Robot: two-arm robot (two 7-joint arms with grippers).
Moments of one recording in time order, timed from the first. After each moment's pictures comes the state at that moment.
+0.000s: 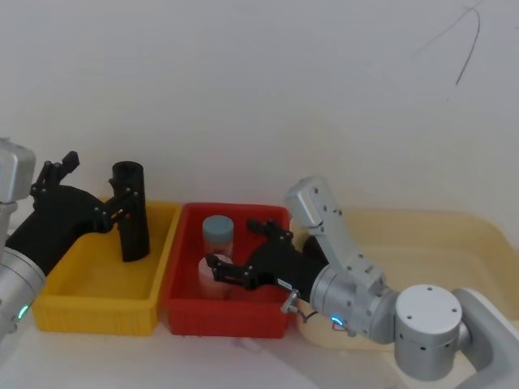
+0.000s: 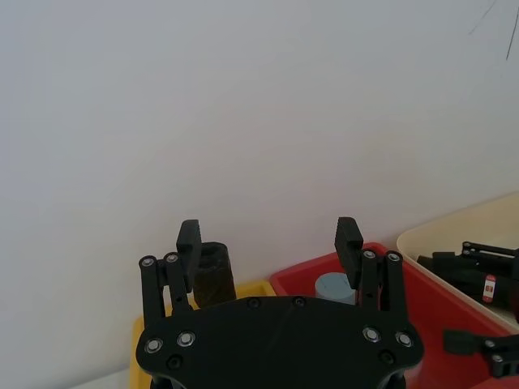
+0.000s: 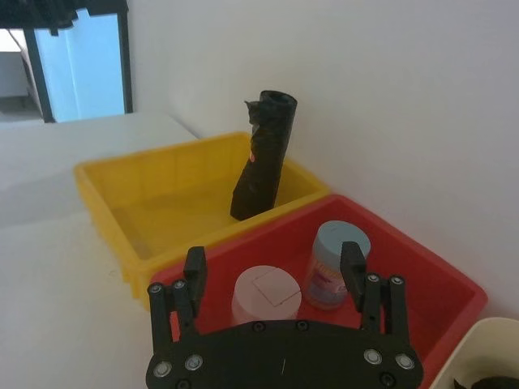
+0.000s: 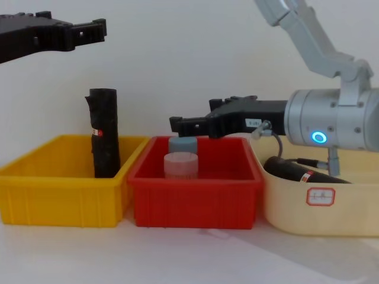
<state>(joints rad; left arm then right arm) -0.26 0.39 0.22 -1.77 -0.33 0.07 -0.12 0.56 0.23 -0.52 -1.32 0.22 0.16 0.44</state>
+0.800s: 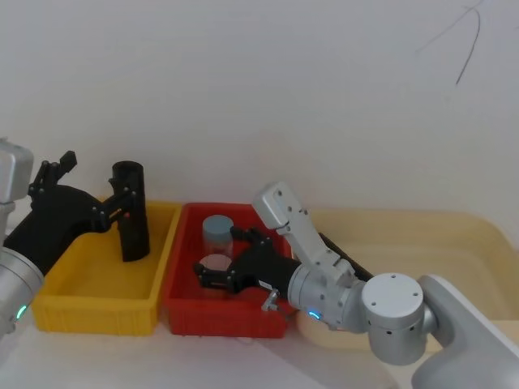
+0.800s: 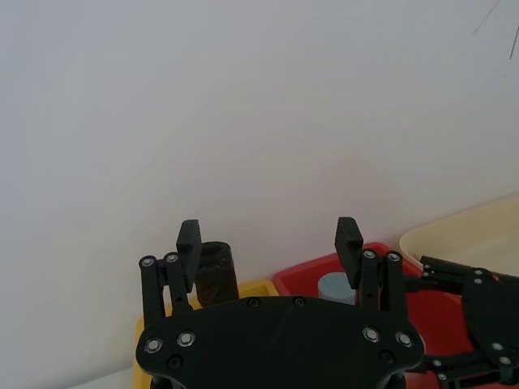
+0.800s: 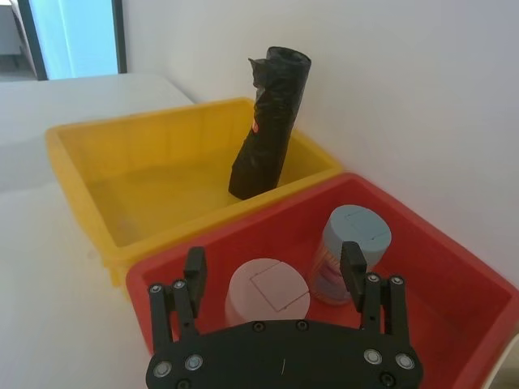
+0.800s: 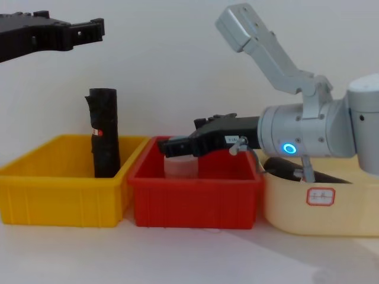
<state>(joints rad) -0.25 0.39 0.22 -1.77 -0.32 0.07 -0.12 0.65 0.16 -0.57 -1.14 0.16 0.15 0.45</state>
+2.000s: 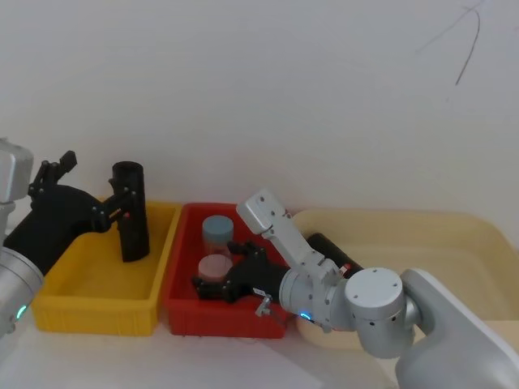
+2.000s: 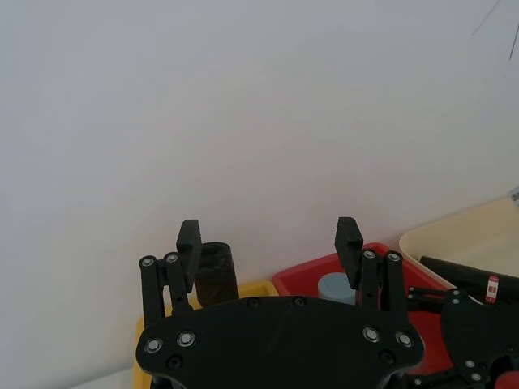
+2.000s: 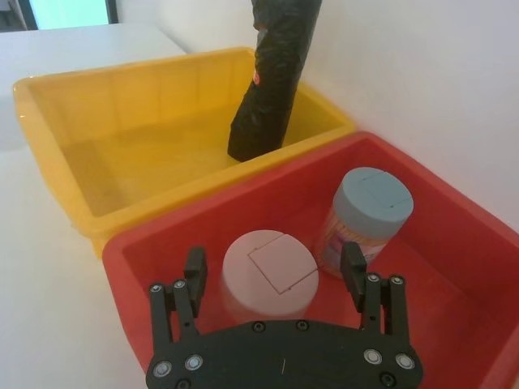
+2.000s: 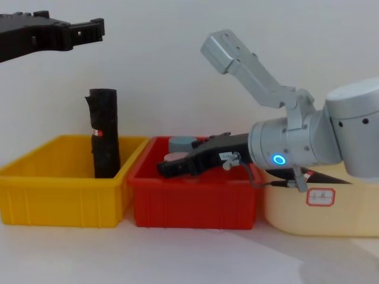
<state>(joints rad) -0.25 0.39 0.22 -1.77 -0.32 0.07 -0.12 0.71 0.11 -0.58 -1.01 0.11 0.20 0.48</state>
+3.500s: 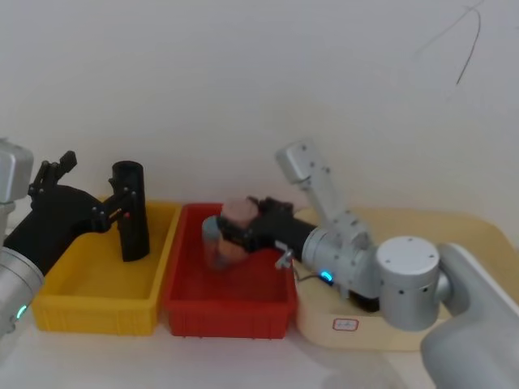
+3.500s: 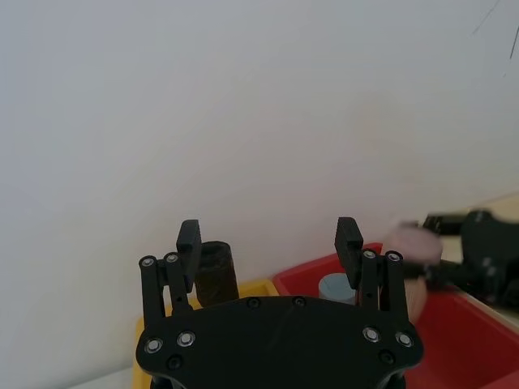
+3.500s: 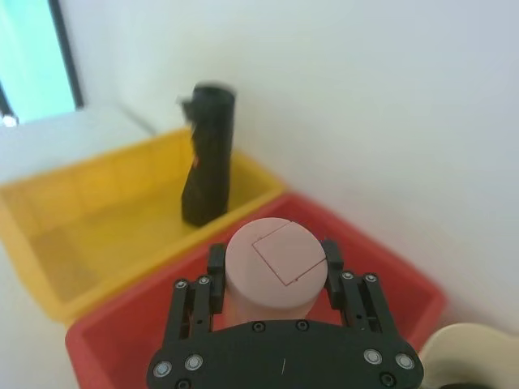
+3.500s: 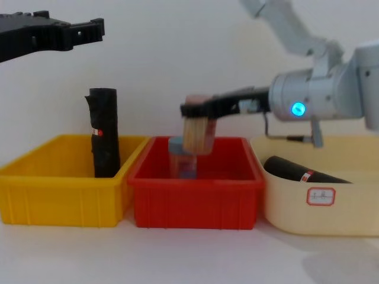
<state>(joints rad) -0.25 0.39 0.22 -1.77 -0.32 0.07 -0.12 0.69 0.12 -0.46 -1.16 0.16 0.27 0.43</state>
